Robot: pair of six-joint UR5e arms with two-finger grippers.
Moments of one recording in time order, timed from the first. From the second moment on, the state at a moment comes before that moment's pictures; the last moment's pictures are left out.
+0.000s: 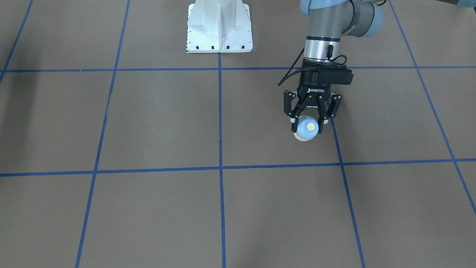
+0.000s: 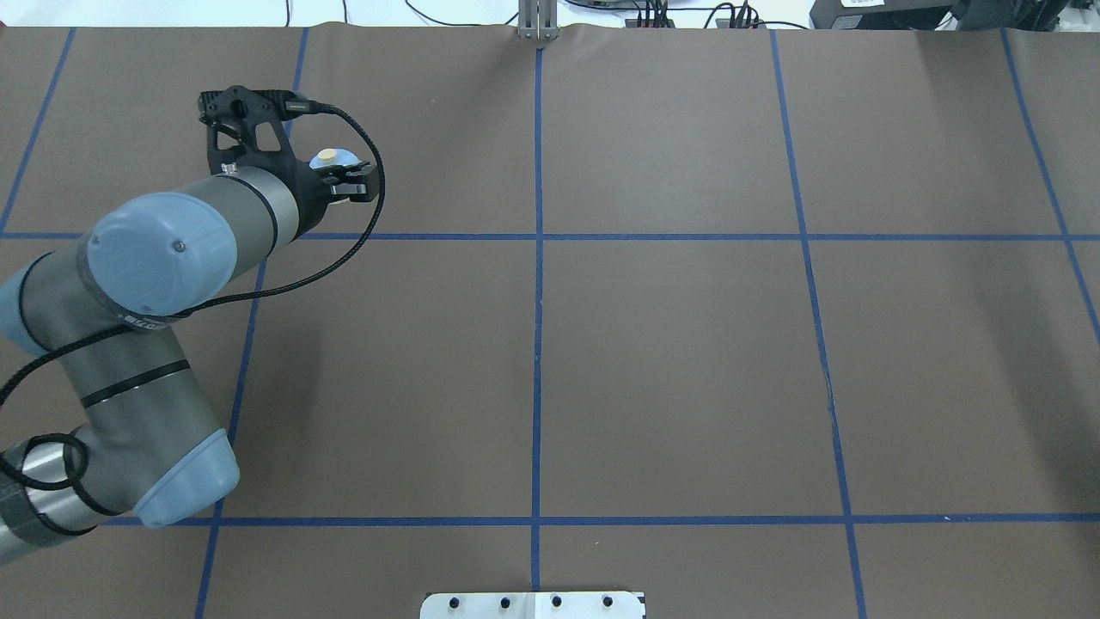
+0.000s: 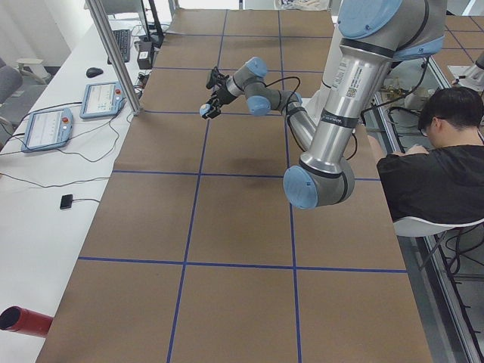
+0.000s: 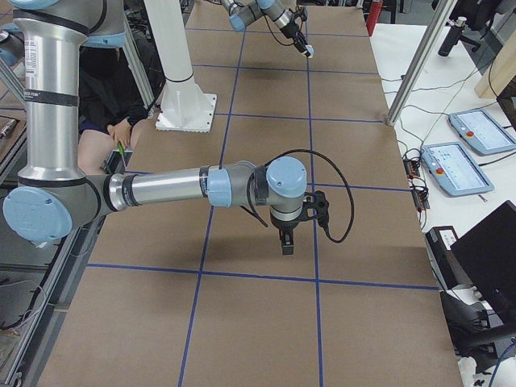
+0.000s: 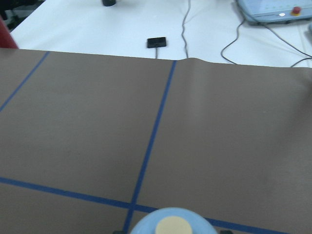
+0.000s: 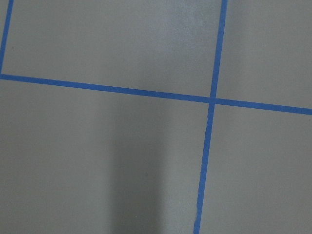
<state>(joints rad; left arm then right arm) -0.61 -1.98 -1.85 -2.05 -1.31 -1.10 1.58 -1.65 1.82 -1.65 2.43 -0.06</state>
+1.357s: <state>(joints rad) -0.47 -2.36 -1.21 -2.46 -1.24 -0.99 1.58 -1.66 1.85 -1.59 2.44 -0.06</state>
